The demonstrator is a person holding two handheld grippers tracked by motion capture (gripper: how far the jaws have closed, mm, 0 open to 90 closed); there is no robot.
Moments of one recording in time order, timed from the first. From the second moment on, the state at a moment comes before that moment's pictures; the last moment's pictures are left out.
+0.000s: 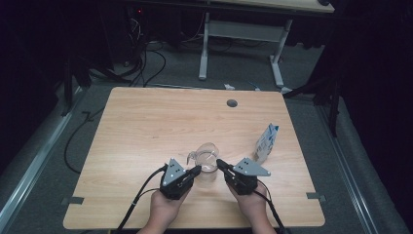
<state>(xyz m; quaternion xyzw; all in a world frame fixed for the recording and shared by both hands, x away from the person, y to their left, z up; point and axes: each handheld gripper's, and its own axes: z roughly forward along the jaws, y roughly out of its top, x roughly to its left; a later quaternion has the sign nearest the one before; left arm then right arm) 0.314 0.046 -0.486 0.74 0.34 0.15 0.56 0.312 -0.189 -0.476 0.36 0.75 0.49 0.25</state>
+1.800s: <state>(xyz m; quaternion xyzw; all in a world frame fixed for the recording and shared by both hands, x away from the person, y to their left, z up) 0.322 0.062 -0.481 0.71 0.36 0.17 0.57 0.310 -0.187 -0.480 0.35 0.75 0.49 0.26</state>
